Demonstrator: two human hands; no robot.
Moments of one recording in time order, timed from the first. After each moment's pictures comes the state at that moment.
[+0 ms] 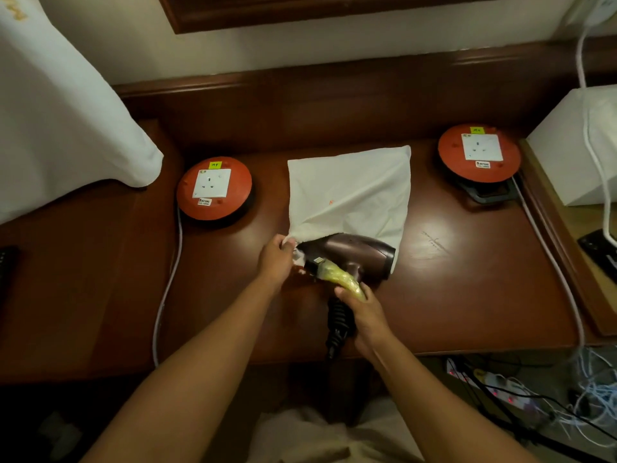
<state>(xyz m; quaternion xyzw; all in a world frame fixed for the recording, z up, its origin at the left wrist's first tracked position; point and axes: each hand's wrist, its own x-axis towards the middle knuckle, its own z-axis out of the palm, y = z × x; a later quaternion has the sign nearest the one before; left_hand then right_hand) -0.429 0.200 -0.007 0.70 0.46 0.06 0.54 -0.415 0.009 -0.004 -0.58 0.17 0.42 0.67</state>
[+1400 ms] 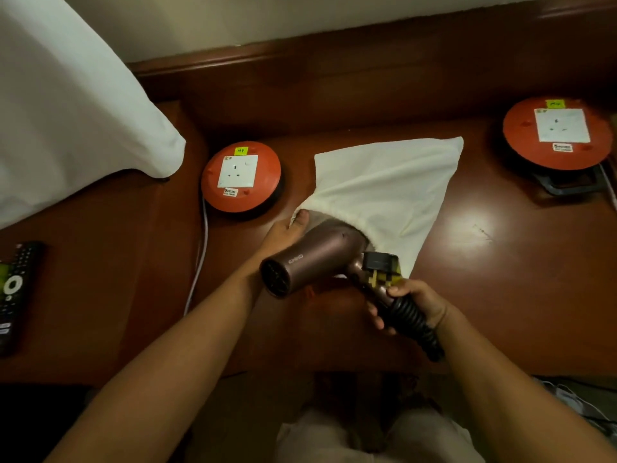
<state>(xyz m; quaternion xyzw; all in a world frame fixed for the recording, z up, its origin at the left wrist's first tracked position) -0.440 0.252 0.047 0.72 0.36 -0.04 0.60 -0.338 0.020 -0.034 -0.33 -0.06 0.74 0.58</state>
